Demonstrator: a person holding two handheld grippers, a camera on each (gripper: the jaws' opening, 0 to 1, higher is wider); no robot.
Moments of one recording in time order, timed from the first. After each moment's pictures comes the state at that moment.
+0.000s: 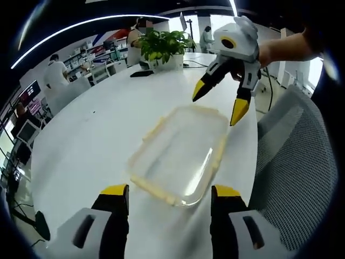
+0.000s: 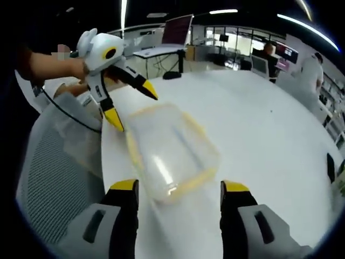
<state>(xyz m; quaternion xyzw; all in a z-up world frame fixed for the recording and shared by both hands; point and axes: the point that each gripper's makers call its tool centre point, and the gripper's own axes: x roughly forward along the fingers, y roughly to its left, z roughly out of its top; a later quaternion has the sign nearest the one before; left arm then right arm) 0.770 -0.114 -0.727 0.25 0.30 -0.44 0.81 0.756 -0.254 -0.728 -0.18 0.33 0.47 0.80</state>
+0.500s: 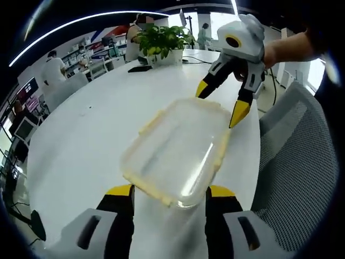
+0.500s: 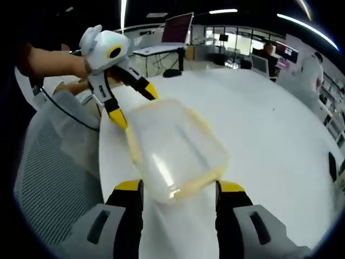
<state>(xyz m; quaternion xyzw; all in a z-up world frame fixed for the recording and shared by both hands) 0.777 -0.120 -0.738 0.24 0.31 -0.45 0.80 0.761 -0.249 -0.735 -0.18 0.33 0.47 0.80</state>
